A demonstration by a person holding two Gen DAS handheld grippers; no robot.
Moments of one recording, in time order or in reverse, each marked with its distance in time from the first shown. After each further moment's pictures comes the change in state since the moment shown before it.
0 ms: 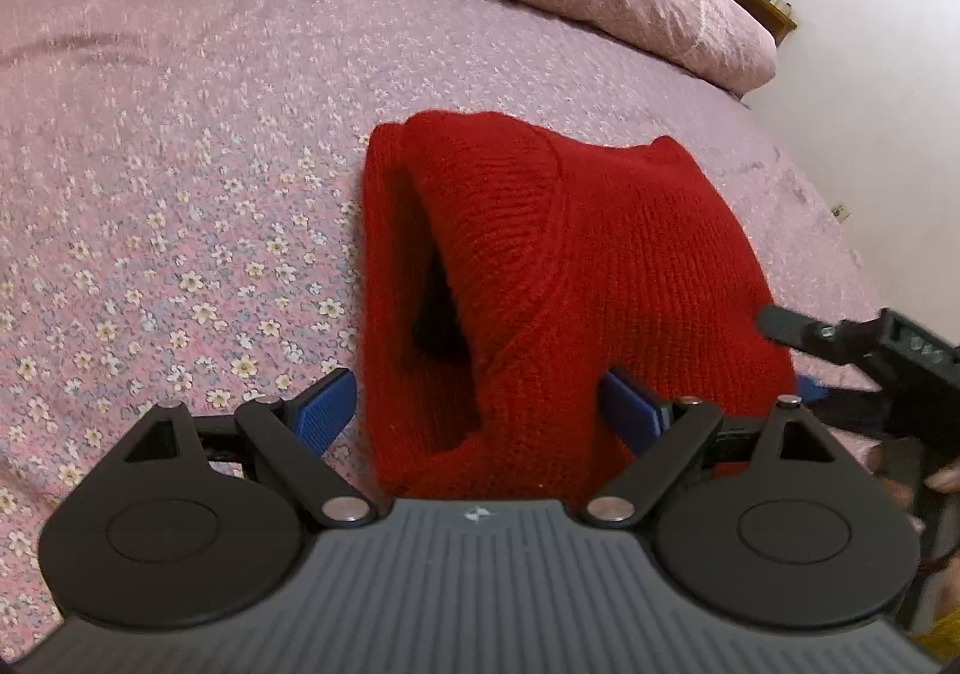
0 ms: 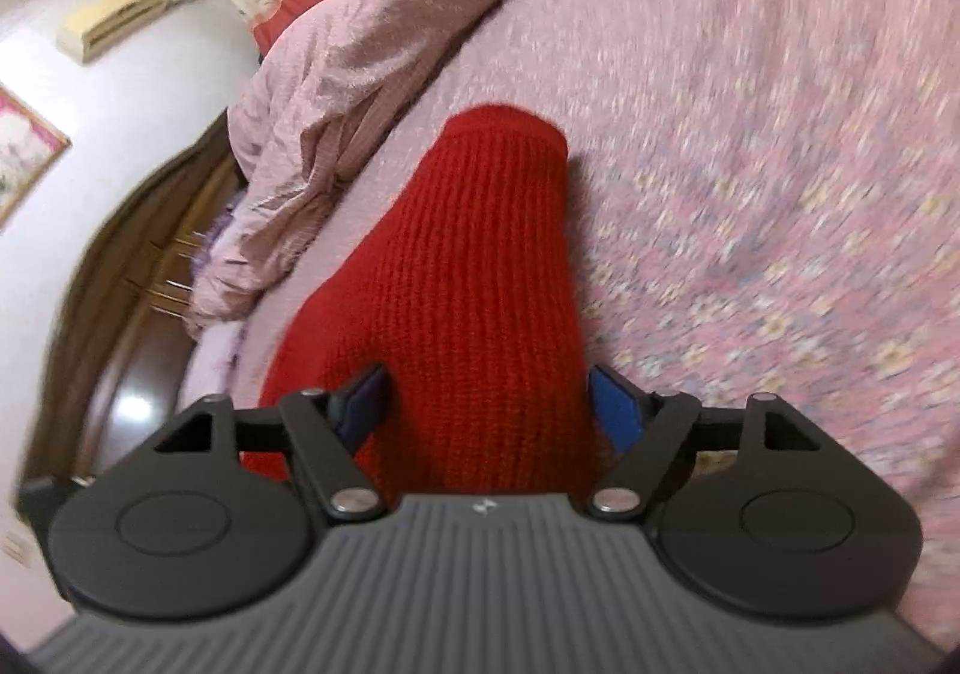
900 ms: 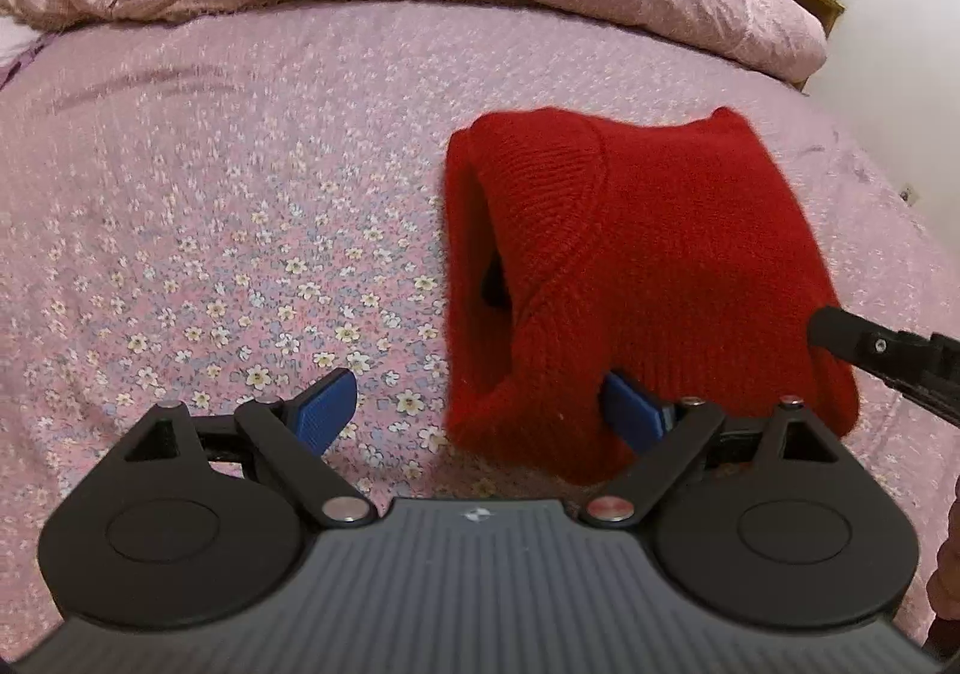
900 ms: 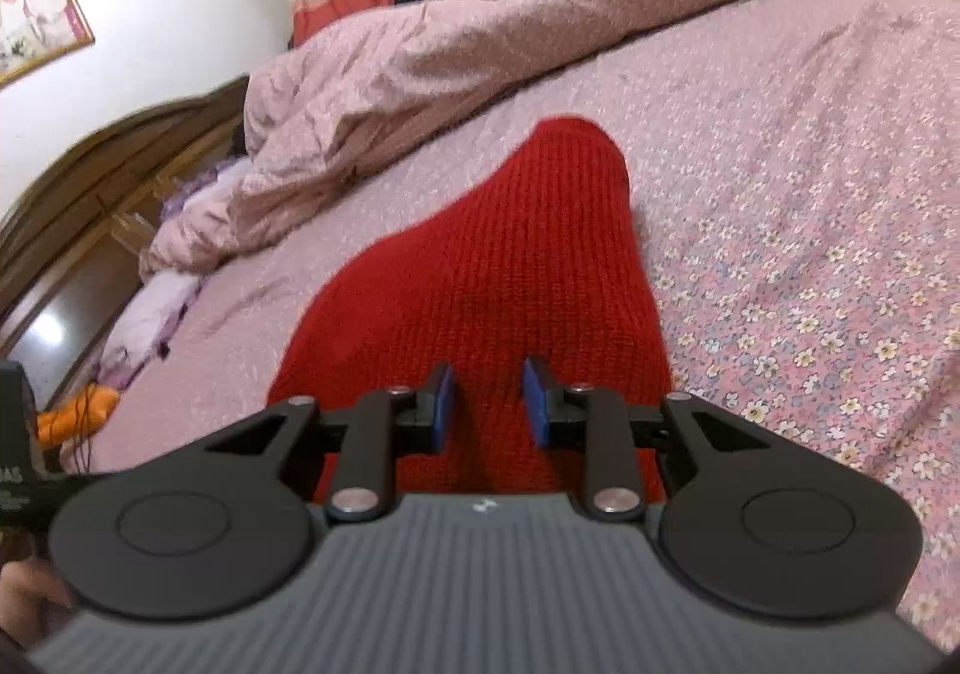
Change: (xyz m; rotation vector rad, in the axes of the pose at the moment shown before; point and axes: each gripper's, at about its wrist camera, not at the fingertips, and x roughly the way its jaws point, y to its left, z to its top) left arm -0.028 -0.001 -0.027 0.057 -0.044 0.176; right arm -0.024 0.064 -0.057 -0.273 -0.149 -0.111
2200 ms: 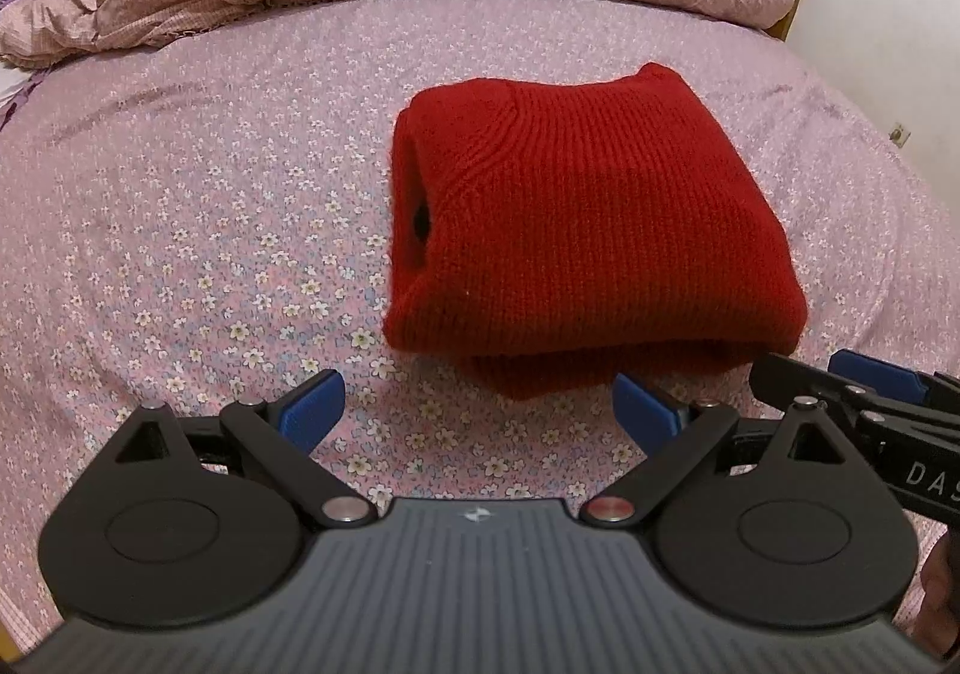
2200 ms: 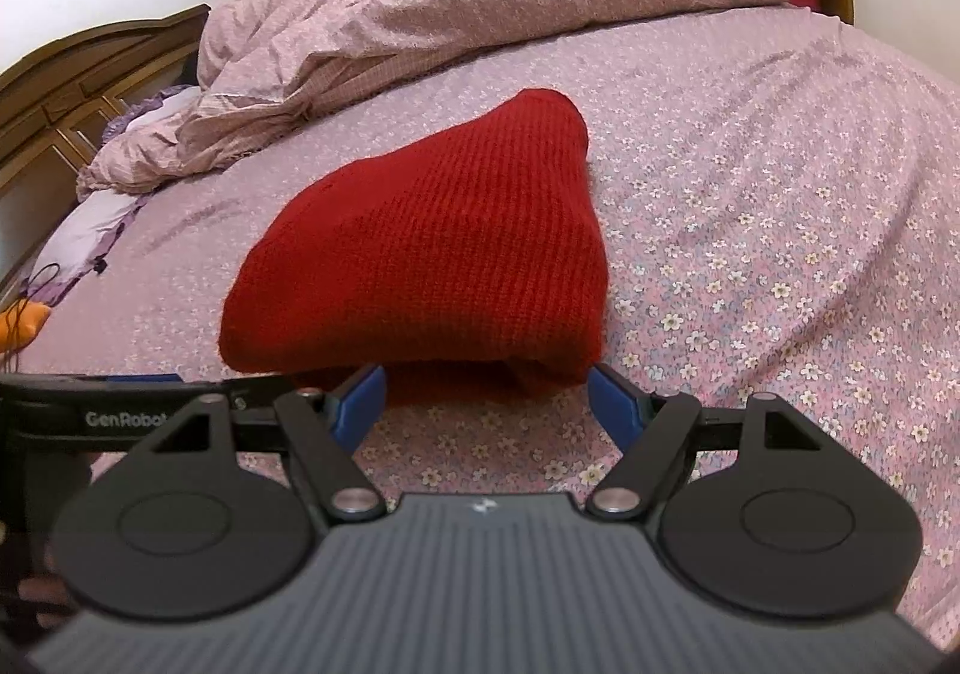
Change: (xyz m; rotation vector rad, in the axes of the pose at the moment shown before) left arm -0.028 -0.043 -0.021 0.100 0.048 0.035; right arm -0.042 0.033 -0.034 -0.132 0.080 -0.198
